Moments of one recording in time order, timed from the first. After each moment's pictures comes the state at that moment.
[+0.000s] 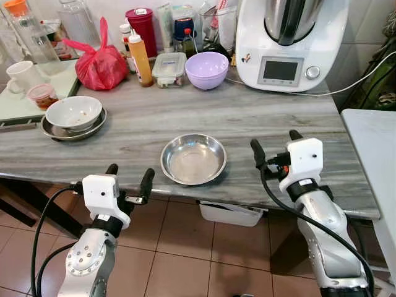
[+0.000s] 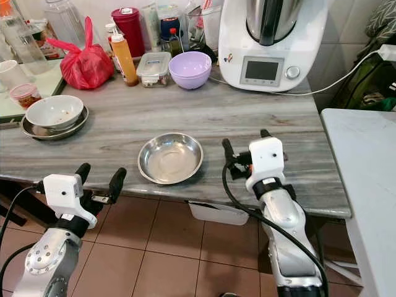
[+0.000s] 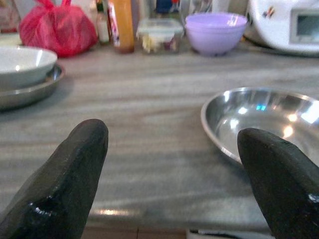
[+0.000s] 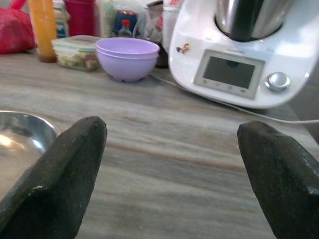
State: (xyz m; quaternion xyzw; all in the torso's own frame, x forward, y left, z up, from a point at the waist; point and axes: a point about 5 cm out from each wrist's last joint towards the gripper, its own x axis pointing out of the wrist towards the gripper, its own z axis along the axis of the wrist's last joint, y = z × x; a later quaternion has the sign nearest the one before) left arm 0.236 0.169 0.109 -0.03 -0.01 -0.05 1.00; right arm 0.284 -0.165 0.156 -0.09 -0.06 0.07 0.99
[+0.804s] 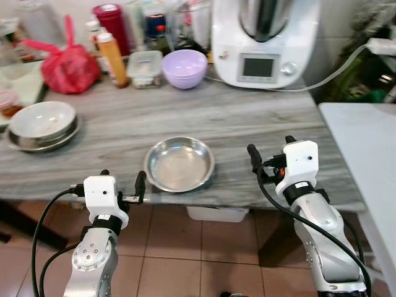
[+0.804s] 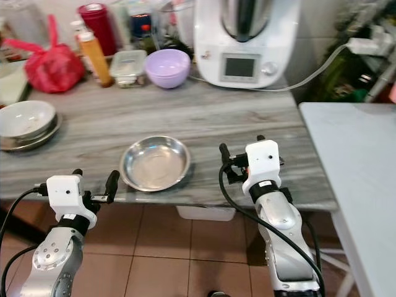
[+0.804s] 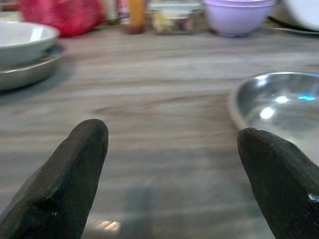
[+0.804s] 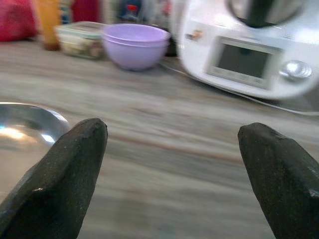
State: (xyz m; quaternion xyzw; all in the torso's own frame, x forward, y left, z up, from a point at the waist) left arm 0.241 0.173 0.100 -0.02 0.01 0.00 1.00; right arm 0.281 -0.147 0.153 -0.08 -0.04 0.10 0.99
